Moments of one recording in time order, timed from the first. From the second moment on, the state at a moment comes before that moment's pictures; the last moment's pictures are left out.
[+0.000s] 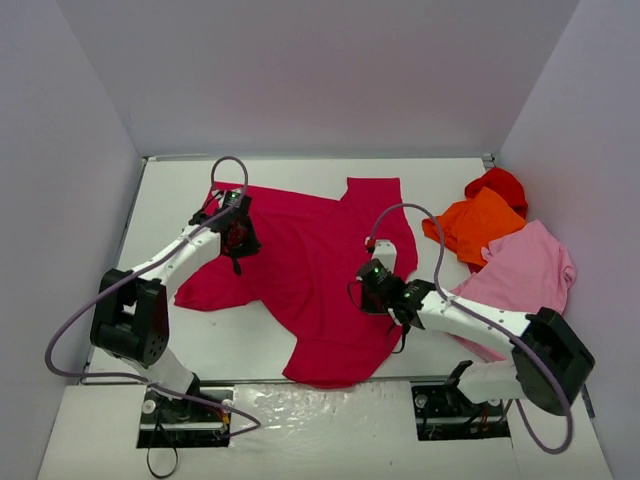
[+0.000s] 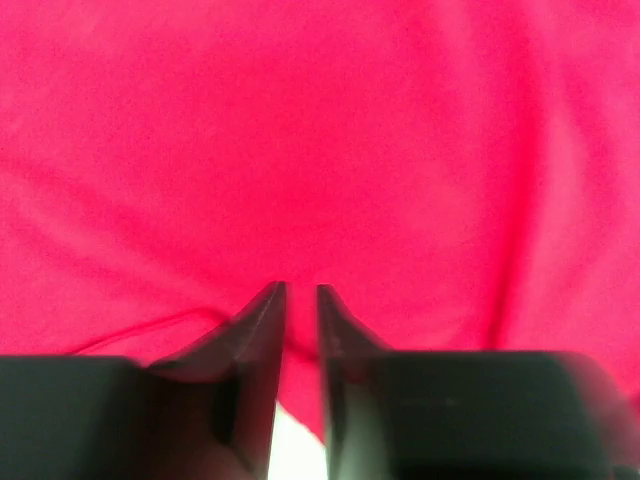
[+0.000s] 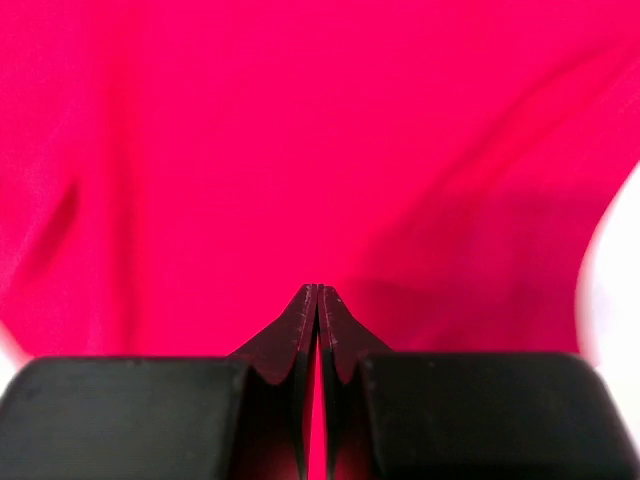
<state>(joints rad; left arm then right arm) -0.34 1.59 1.13 -0.55 -0.08 -0.61 0.86 1.25 0.61 -0.25 0.35 0.66</state>
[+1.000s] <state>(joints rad) -0.31 2.03 1.46 -0.55 0.05 -0.55 0.36 1.86 1.04 -0.07 0.15 0.39</state>
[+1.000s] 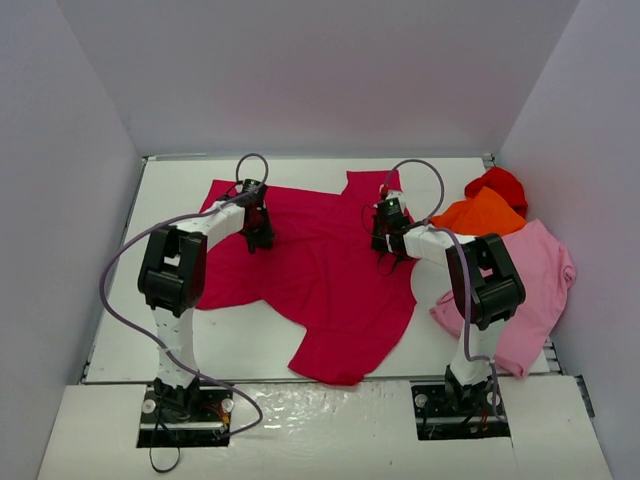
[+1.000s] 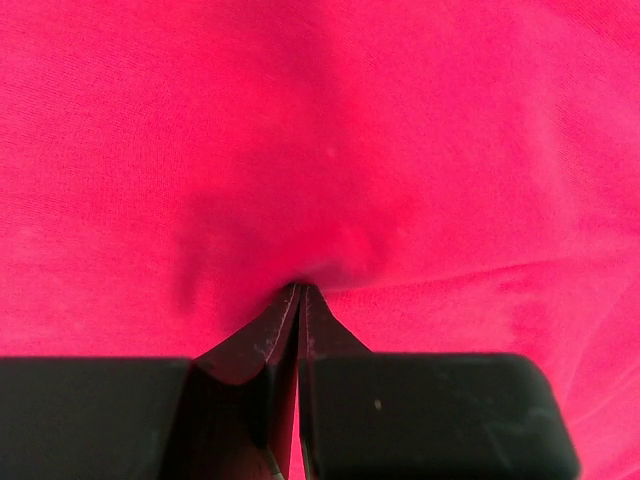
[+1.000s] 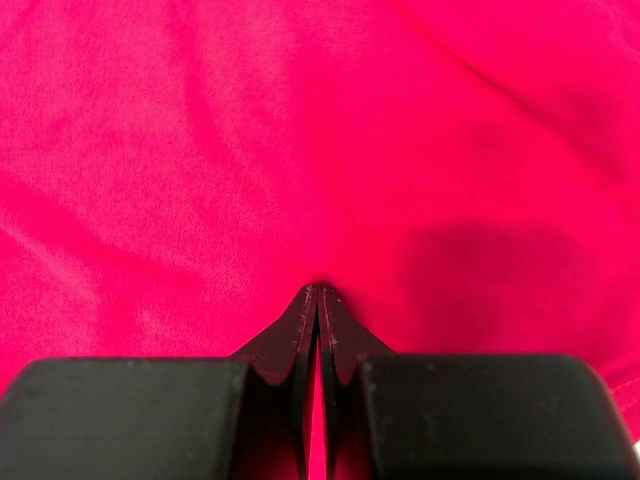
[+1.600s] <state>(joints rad) -0.26 2.01 1.44 -0.56 0.00 -0.50 0.33 1.91 1.08 -0.01 0.13 0.37</state>
